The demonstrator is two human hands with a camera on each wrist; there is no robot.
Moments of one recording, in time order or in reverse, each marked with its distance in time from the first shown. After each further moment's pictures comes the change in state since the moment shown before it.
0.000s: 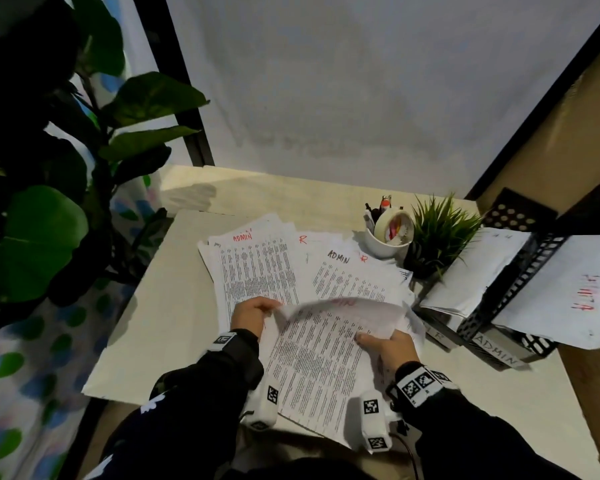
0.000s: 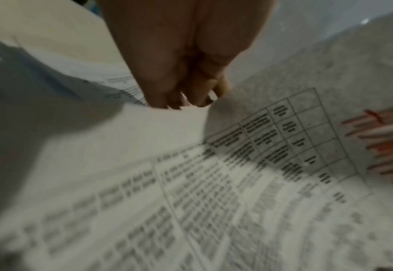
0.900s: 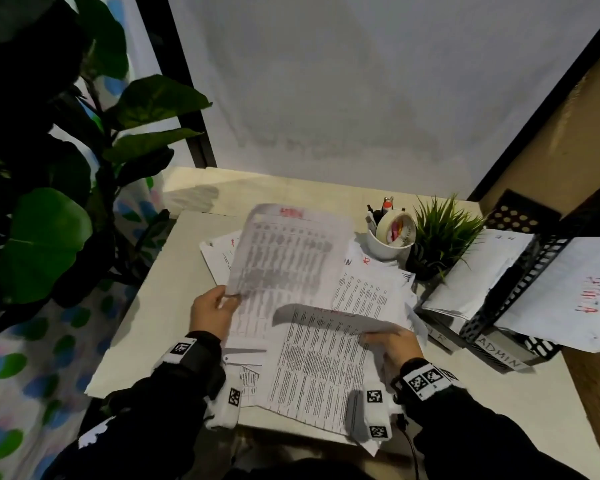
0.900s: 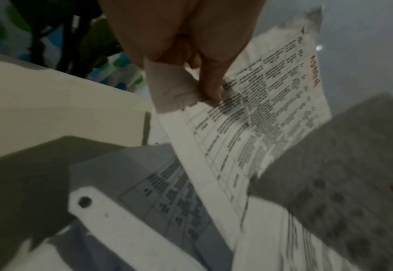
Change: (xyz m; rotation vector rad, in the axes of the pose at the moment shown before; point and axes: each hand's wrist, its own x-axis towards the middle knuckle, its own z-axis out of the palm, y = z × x) left_hand -0.005 0.011 -0.060 0.104 0.149 0.326; right_hand 0.011 -0.013 -0.006 -0.077 -0.031 -0.046
